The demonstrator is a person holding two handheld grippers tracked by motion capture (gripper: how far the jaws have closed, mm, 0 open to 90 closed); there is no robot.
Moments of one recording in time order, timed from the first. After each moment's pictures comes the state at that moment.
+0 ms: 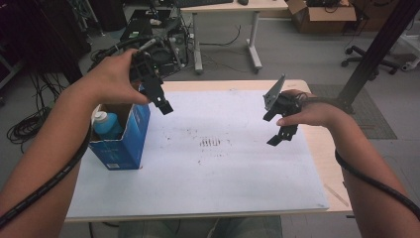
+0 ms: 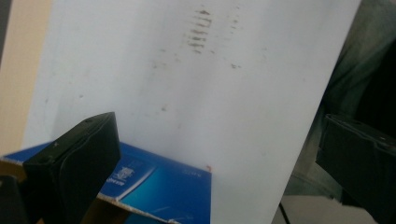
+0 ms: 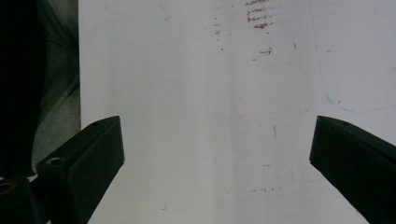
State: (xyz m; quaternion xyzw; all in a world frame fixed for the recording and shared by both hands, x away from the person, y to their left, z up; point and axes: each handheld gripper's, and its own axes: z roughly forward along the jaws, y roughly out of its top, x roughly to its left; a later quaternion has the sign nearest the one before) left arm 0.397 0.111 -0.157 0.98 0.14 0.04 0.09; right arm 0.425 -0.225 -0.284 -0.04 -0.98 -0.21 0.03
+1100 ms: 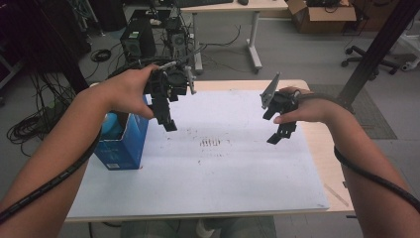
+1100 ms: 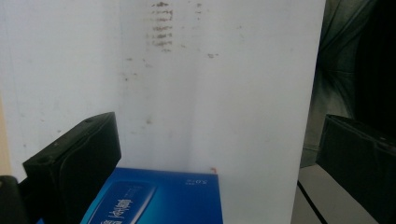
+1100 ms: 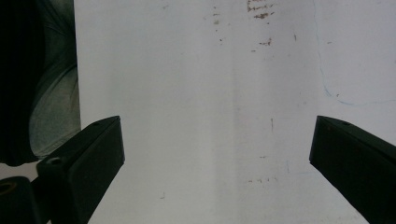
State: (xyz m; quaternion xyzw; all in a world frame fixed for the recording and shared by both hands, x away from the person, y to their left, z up) left arm 0.397 0.095 -0.188 1.00 0.05 0.01 0.06; right arm 0.430 -0.216 -0.280 -0.03 -0.98 -0.17 0.04
